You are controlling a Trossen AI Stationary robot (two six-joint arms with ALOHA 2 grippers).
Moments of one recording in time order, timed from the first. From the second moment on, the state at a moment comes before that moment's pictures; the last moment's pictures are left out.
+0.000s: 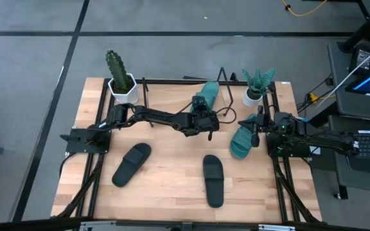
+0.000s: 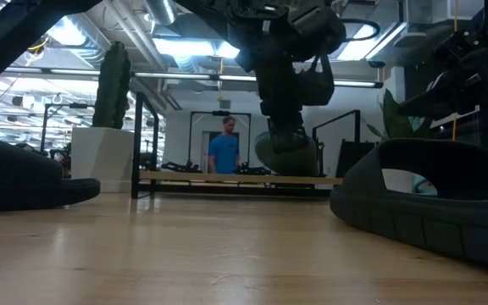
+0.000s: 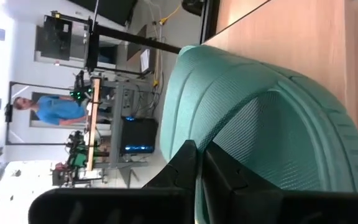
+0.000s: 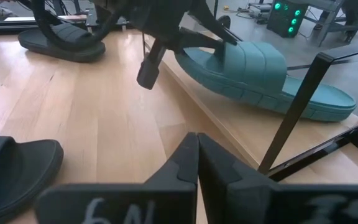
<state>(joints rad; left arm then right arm) 0.05 2.25 1.79 -0.43 -1.06 0.44 -0.19 0.15 0.17 -0.32 0.09 -0.01</state>
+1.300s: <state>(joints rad) 0.10 2.25 1.79 -0.18 -0.66 0.37 -0.19 0.15 0.17 -0.33 0.08 -0.01</state>
